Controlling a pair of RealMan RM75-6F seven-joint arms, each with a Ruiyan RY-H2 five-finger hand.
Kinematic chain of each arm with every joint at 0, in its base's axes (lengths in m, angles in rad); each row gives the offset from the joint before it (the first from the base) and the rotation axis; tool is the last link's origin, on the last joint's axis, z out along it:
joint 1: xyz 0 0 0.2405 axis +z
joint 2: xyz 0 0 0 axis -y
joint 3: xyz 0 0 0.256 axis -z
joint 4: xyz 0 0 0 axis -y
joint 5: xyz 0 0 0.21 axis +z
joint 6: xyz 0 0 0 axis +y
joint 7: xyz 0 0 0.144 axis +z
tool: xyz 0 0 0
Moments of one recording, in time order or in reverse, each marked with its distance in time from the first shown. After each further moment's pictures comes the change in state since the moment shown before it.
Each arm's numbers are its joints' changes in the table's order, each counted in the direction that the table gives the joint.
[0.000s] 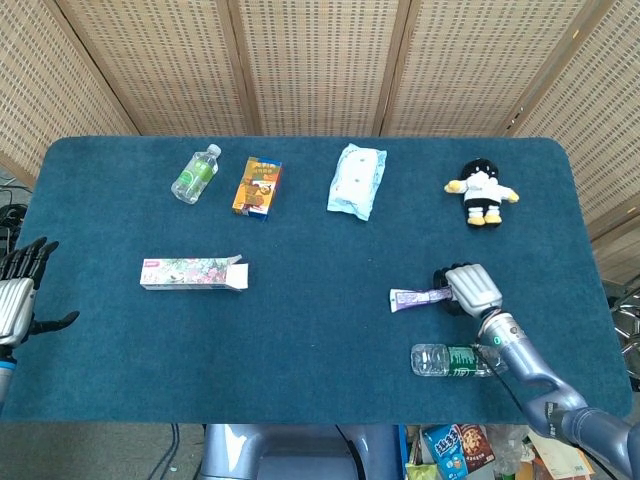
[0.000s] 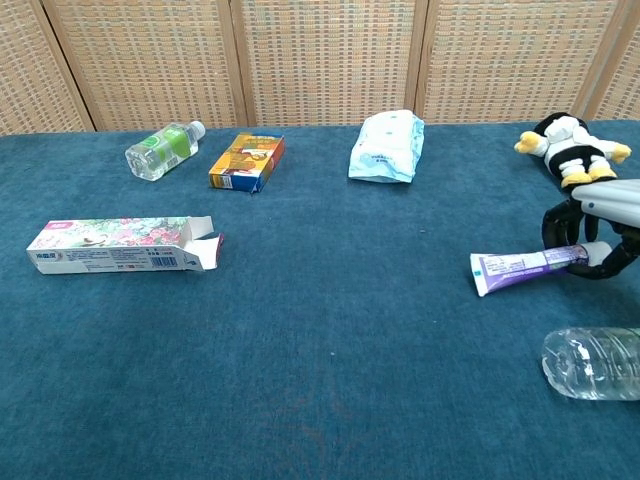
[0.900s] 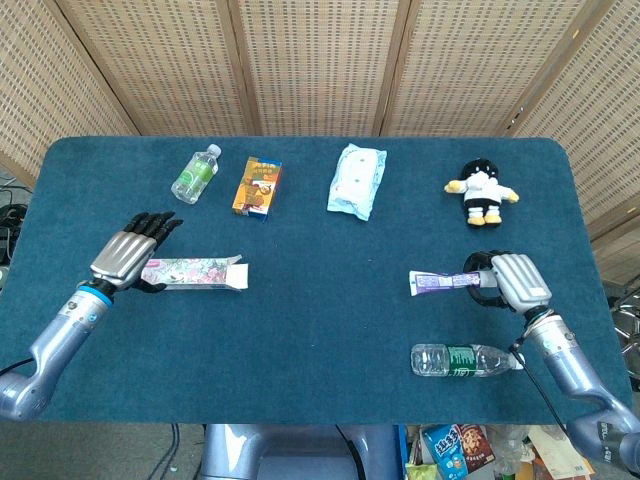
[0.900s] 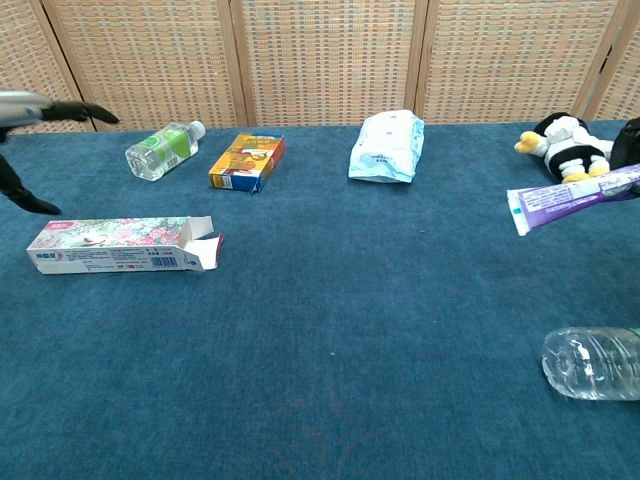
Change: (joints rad) left arm -0.399 0.109 0.053 -0.131 -0.009 -0.482 0.099; right arm -0.088 -0.272 -0.045 0.296 0.025 0.150 0.179
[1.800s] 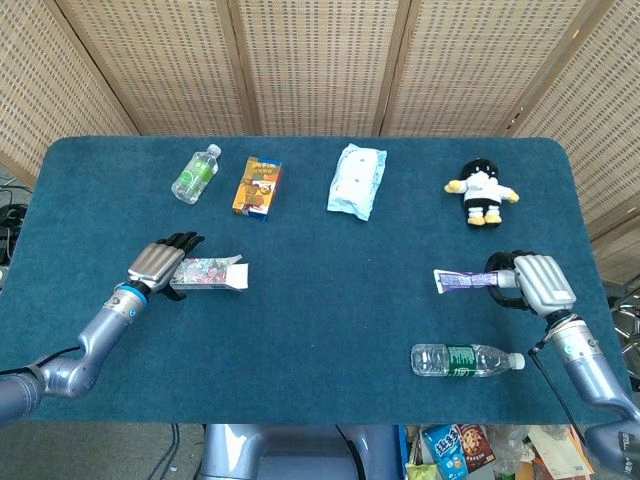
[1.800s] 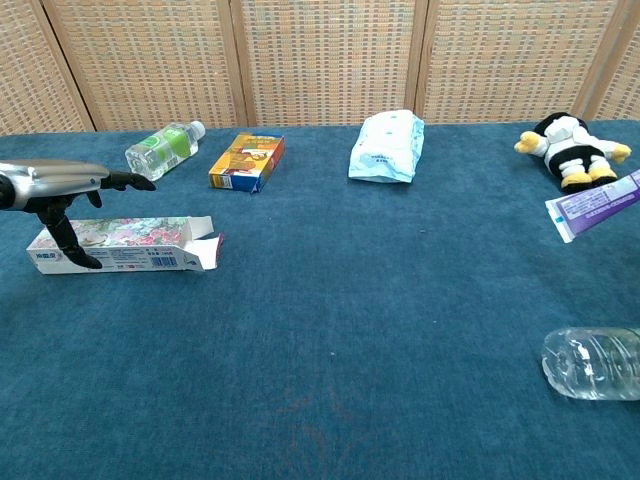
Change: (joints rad) left arm -0.107 0.210 -0.065 -0.216 -0.178 -0.110 0.112; right arm -0.043 -0.064 -0.005 0.041 0.020 0.021 -0.034
